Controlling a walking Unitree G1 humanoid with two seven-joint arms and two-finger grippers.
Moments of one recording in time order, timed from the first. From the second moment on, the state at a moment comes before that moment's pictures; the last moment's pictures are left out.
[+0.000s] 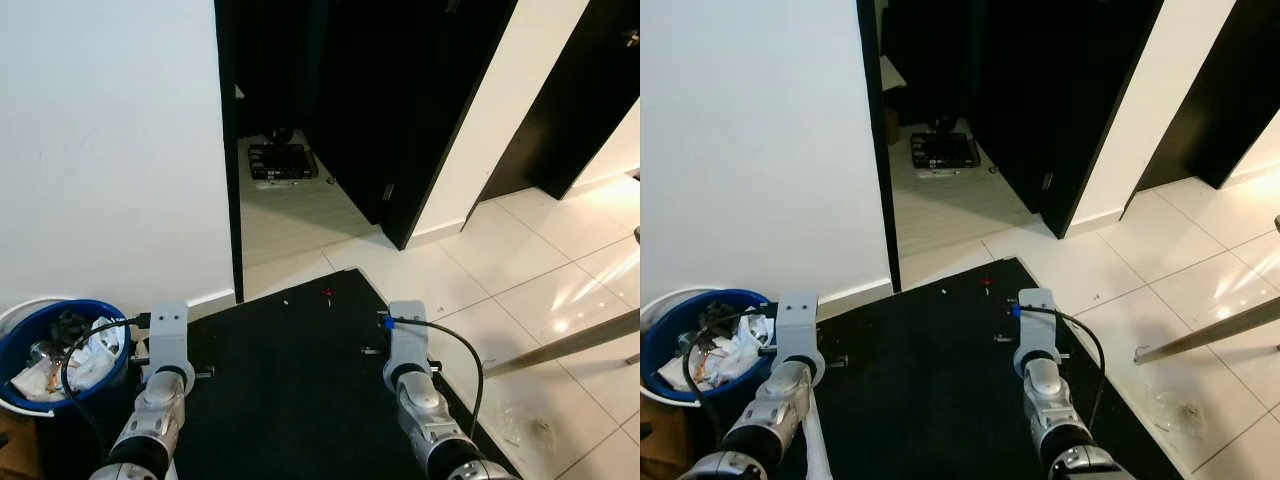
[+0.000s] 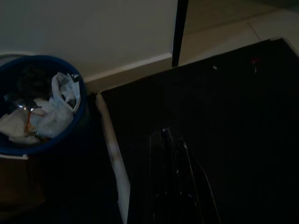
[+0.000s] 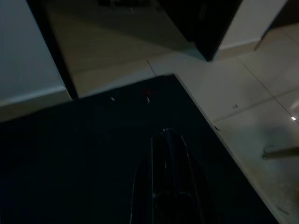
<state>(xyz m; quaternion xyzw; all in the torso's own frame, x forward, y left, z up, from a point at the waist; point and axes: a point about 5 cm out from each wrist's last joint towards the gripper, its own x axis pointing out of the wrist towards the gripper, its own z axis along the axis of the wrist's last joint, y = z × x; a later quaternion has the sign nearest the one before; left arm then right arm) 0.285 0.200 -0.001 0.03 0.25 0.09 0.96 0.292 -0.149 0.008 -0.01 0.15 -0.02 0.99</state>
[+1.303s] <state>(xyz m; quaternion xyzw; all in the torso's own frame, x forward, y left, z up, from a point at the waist) 0.294 0.205 0.037 0.04 0.08 0.08 0.99 0.299 -0.178 0.021 0.01 0.11 -0.05 0.99</state>
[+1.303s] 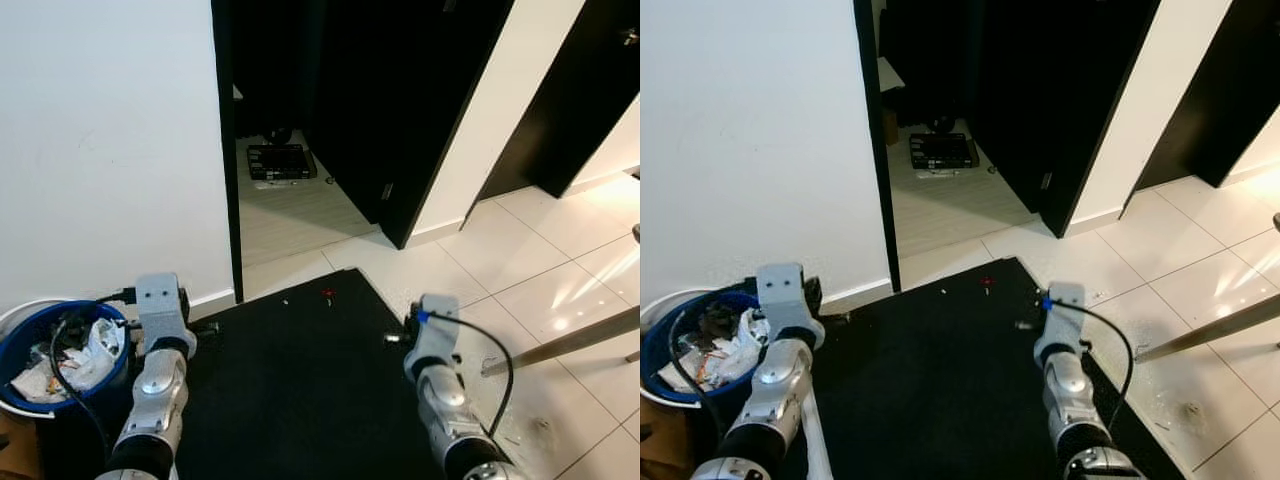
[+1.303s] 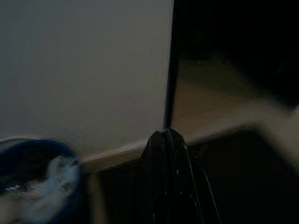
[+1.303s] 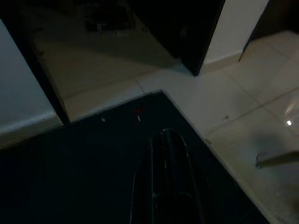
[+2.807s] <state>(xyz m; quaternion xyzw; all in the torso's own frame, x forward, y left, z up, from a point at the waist) 0.268 0.181 -0.010 0.06 0.22 0.04 0.97 0.266 -0.166 -0.021 -0.04 0.24 0.00 0.97</state>
